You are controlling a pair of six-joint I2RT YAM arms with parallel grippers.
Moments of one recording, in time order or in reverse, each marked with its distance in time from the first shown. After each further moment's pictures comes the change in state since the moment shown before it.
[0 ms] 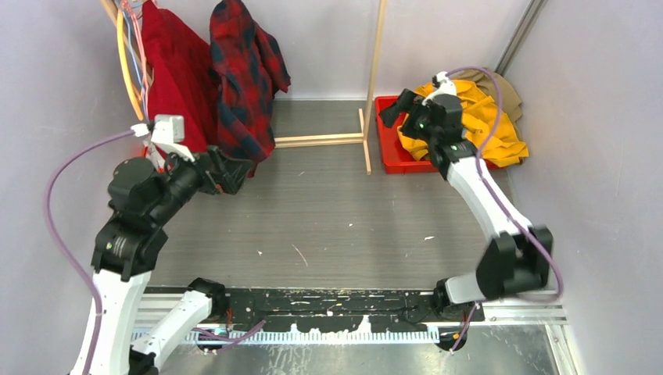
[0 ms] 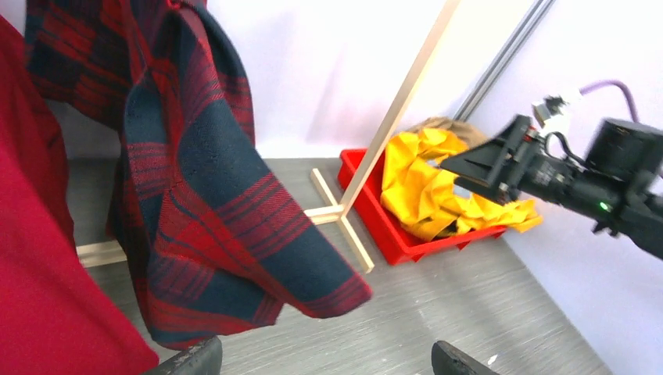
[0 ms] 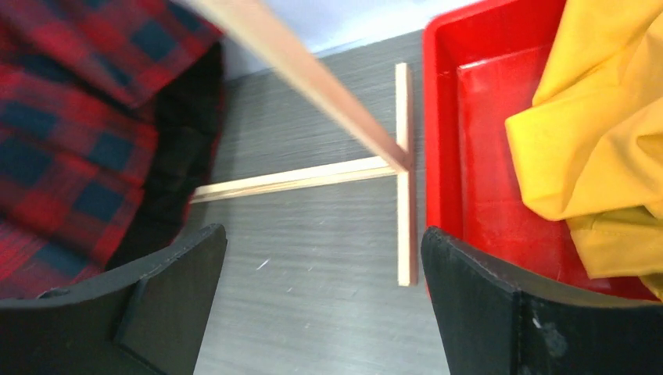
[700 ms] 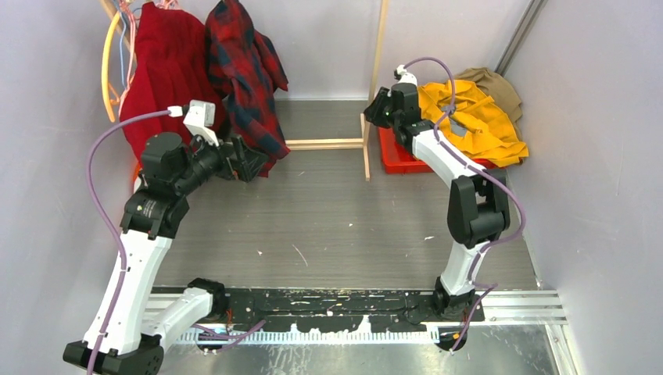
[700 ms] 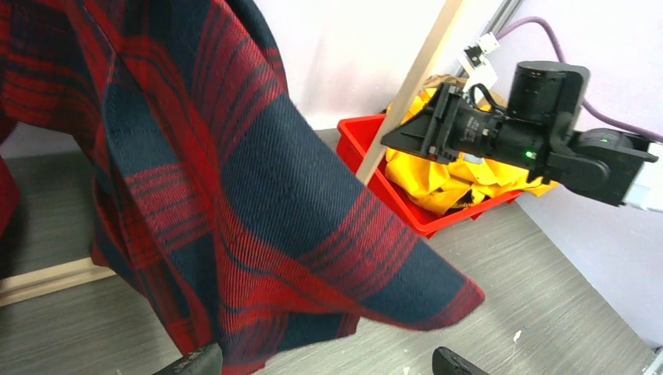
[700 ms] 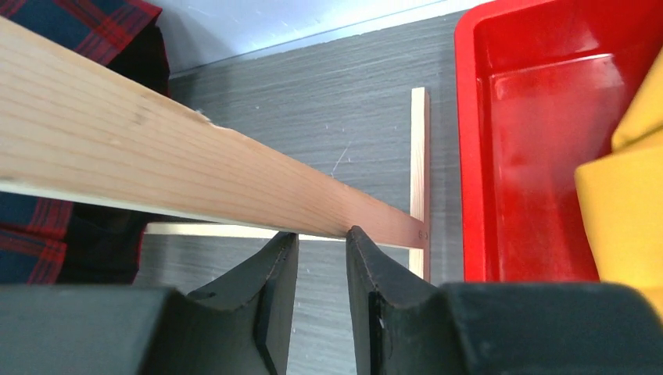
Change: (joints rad) left arm 0.055 0.130 -0.068 0.128 0.134 0.084; right arm 0.111 0.294 0.207 0.034 0.123 -0.030
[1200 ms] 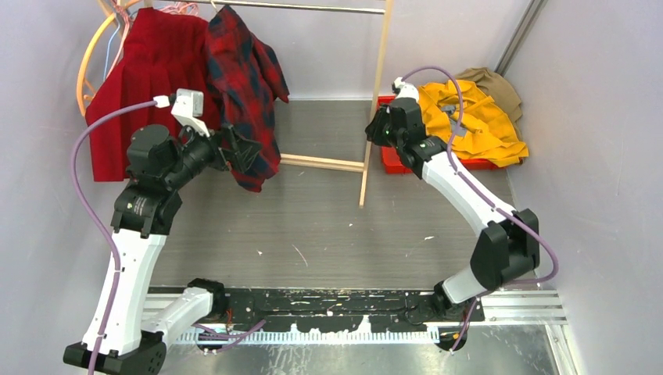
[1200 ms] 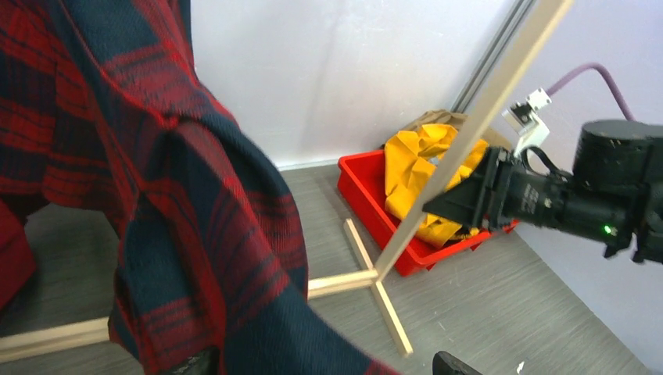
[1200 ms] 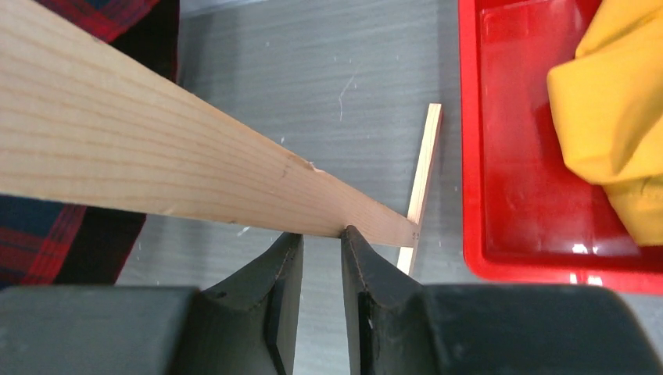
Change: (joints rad) left arm 0.029 0.032 0.105 -0.007 0.012 0.005; right arm 0.137 -0.319 -0.164 -0.213 0.119 -0.019
